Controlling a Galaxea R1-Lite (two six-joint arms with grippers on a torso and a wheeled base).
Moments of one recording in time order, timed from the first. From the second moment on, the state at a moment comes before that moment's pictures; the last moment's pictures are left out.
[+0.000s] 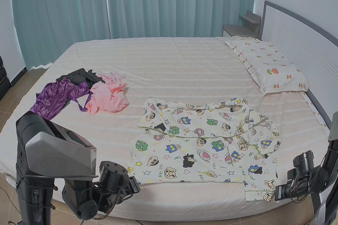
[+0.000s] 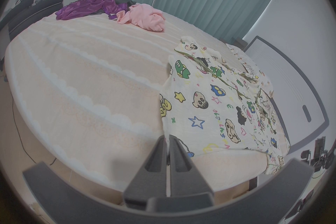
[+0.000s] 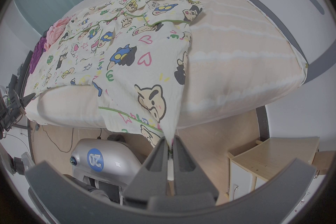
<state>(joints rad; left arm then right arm) -0.59 2.33 -0.30 -1.28 0.27 -0.77 0.02 2.03 -0.02 -0.85 -0.04 0.14</state>
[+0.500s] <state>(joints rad) -0.62 2.33 -0.23 -1.29 0.27 -0.71 -0.04 1.98 -0.02 -0.73 -0.08 -0.01</state>
